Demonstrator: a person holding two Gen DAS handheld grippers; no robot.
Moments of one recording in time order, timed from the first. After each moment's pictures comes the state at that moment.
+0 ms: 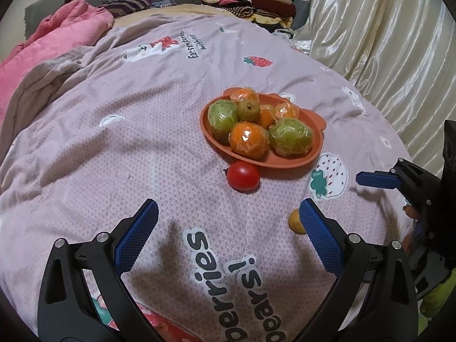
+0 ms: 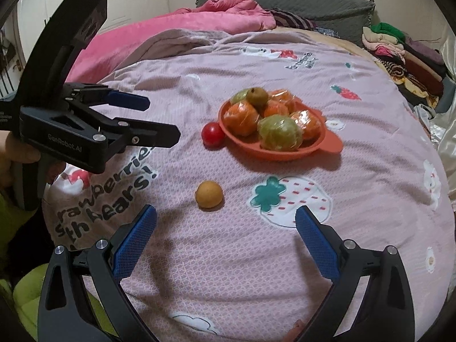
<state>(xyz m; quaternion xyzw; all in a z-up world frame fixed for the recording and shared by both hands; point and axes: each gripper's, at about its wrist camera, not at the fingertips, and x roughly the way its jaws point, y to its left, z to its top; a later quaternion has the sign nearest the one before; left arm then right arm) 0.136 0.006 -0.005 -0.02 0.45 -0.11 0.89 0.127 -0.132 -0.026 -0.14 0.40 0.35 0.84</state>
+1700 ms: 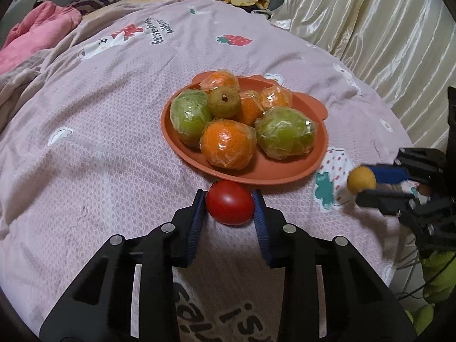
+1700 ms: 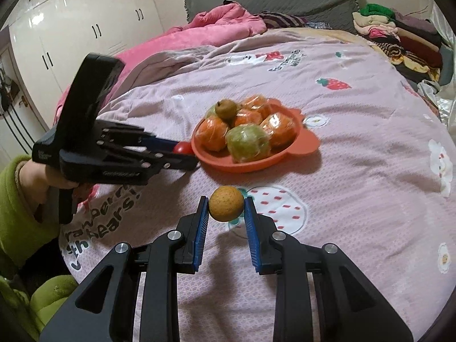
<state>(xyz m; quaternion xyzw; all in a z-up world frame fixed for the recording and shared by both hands) 0.174 -0.015 -0.032 0.00 0.48 -0.17 0.86 0.161 -0.177 -0.019 -0.06 0.40 0.37 0.84</state>
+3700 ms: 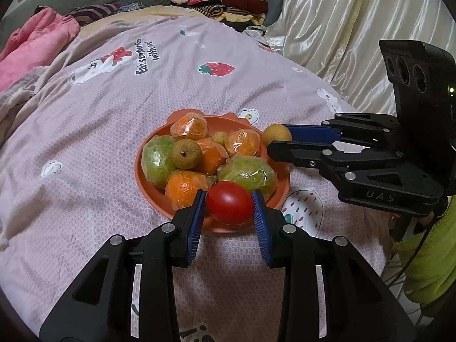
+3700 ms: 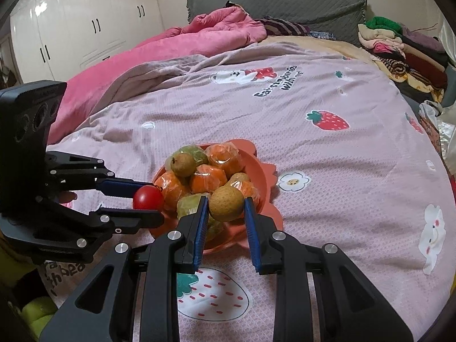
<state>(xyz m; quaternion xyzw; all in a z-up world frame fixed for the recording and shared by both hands) 0.190 -0.045 -0.002 -0.02 0.45 -0.18 0.88 0.245 -0.159 -0.002 -0.09 0.39 0.37 0.84</state>
